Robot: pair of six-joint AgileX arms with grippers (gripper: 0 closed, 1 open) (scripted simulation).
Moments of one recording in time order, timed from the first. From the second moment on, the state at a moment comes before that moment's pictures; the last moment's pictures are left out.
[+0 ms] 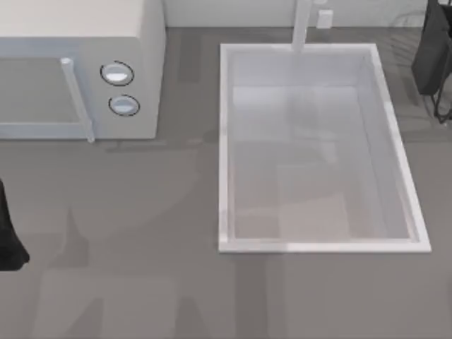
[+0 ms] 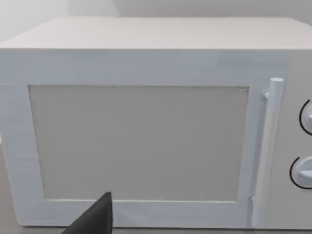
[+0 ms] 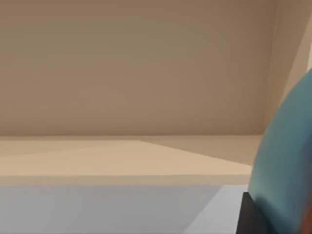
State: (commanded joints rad) left arm 0.00 0.00 0.00 0.00 0.00 0.00; right arm -0.41 1.34 1.31 0.03 -0.39 0.02
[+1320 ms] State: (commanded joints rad) left arm 0.00 0.00 0.00 0.00 0.00 0.00; right arm -0.31 1.80 0.98 0.82 -0.28 0.02
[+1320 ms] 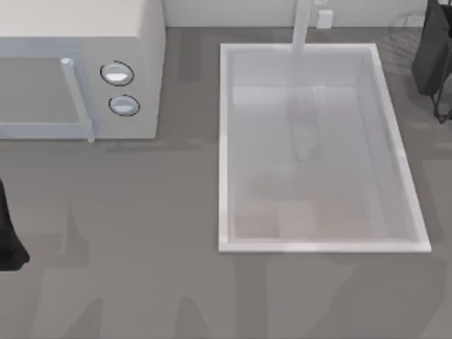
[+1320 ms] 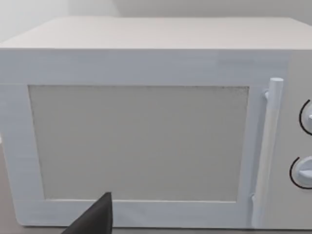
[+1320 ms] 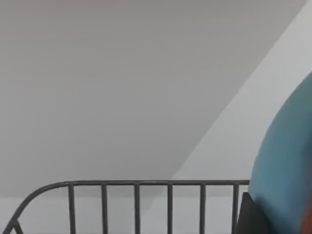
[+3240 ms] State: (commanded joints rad) left arm 0.00 0.00 0.00 0.00 0.00 0.00; right arm -0.20 1.12 0.61 0.51 -0.17 0.01
